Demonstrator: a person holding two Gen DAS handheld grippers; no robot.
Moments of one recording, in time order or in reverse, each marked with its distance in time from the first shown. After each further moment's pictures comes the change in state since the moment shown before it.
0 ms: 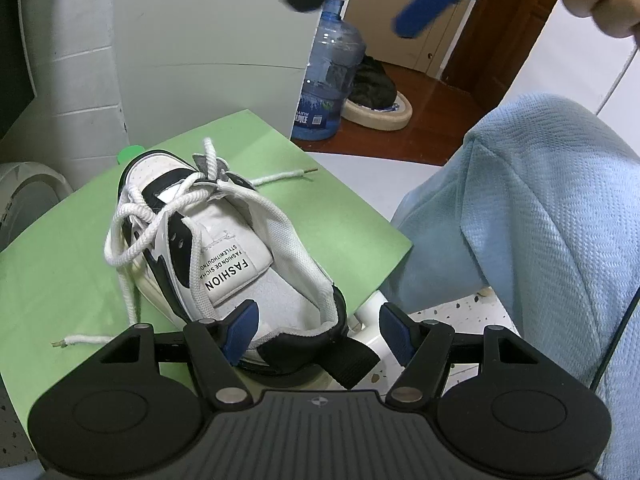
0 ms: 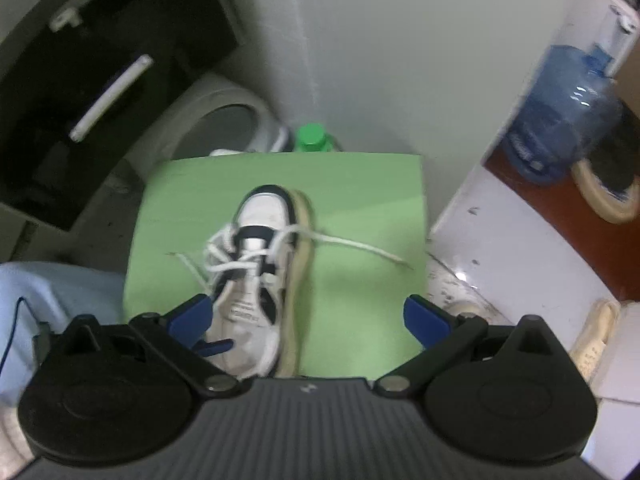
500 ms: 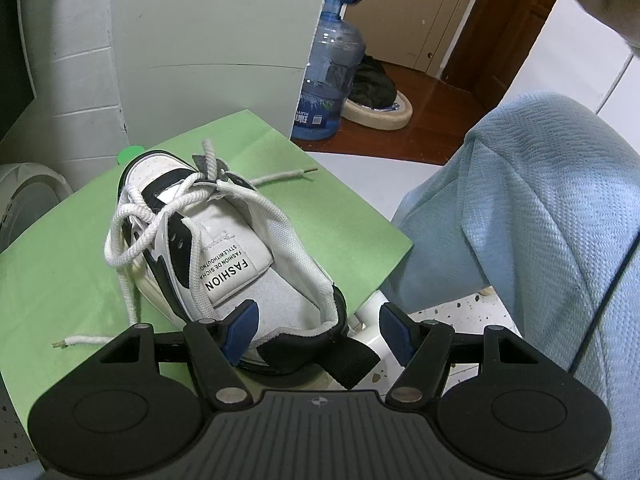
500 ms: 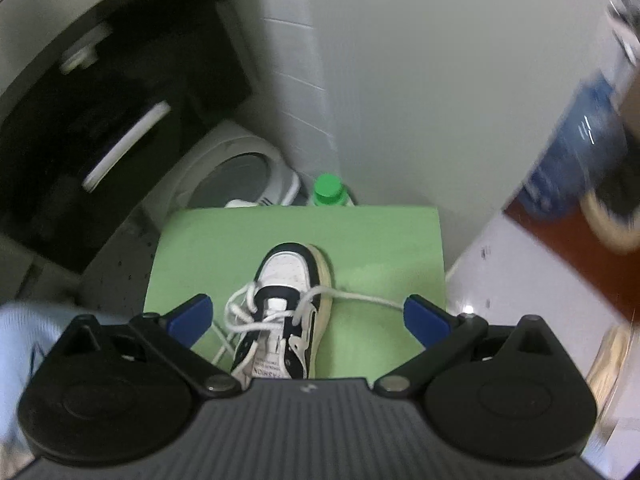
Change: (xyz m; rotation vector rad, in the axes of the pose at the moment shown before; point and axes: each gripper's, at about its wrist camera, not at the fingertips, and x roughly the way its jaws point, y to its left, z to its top) left arm -0.001 0.000 0.000 0.005 0.001 0.002; right arm 0.006 0.006 0.028 0.098 -0.072 0.029
